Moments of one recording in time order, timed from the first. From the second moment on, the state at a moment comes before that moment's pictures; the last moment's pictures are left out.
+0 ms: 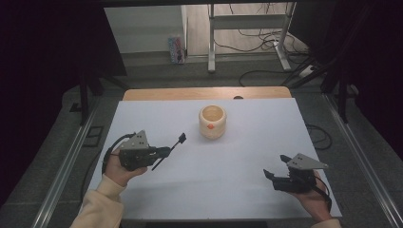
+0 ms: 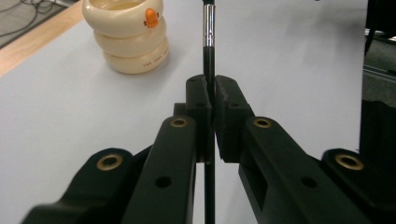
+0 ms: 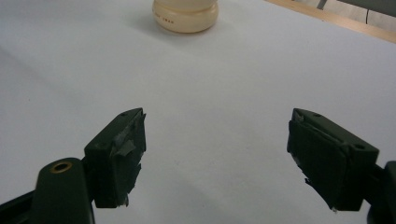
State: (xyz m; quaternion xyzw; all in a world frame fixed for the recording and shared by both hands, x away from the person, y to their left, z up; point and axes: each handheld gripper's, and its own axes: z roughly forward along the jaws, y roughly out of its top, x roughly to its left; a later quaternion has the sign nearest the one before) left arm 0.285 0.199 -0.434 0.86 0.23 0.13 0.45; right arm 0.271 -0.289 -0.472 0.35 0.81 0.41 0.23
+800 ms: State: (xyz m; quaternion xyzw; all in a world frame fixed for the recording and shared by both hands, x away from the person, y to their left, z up) left arm 0.285 0.196 -0.439 0.83 0.25 0.14 0.47; right arm 0.275 -0.278 -0.469 0.34 0.81 0.42 0.23
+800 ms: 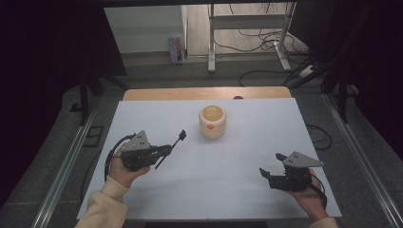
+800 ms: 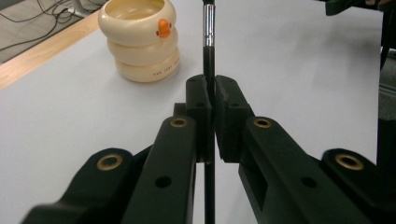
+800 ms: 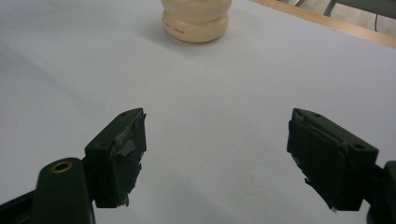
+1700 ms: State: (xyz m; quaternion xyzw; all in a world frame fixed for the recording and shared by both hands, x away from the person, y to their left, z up) left arm 0.285 0.182 -0.438 0.82 0.26 0.13 0.49; right arm 0.285 -0.213 -0.468 0.31 0.81 0.46 0.16
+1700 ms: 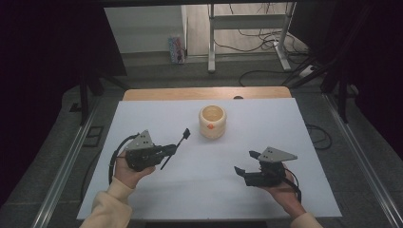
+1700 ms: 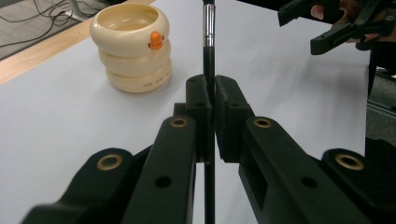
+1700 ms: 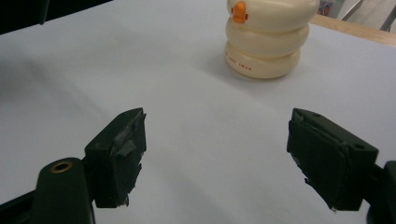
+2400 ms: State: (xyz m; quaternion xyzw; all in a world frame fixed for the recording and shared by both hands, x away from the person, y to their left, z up) left arm 0.286 0.168 -0.440 0.82 0.26 0.12 0.49; right arm 0.287 -0.174 -0.475 0.28 0.83 0.47 0.14
